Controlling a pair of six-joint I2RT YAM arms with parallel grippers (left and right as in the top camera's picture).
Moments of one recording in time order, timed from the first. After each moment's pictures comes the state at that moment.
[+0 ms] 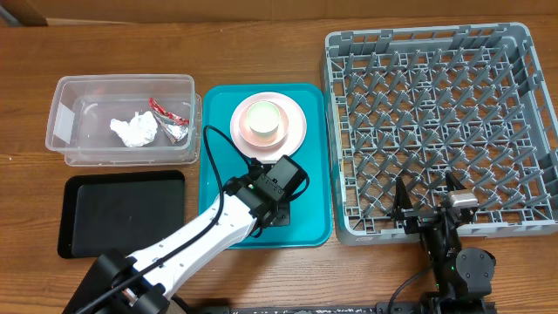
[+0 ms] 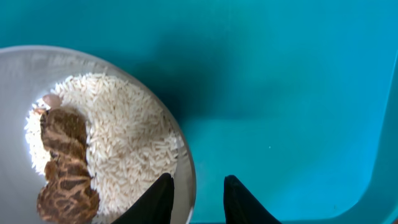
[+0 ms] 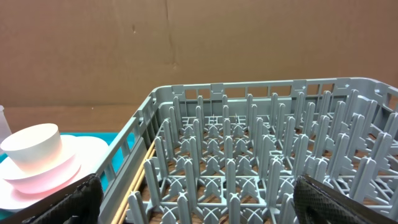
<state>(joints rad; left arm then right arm) -0.74 1.53 0.91 -0.75 -0.13 -0.76 0.05 0.01 0.02 -0.03 -0.07 0.07</state>
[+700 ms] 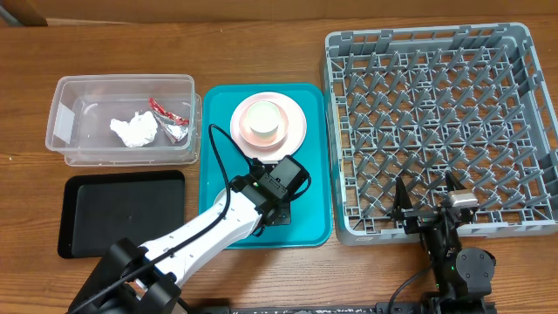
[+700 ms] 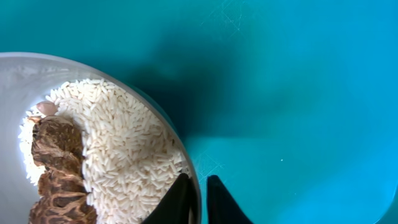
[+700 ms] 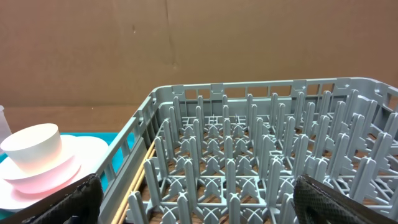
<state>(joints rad) -0.74 1.57 0.91 -0.73 -0.14 -0.76 0.05 0.01 0.02 -0.03 -0.07 0.07</state>
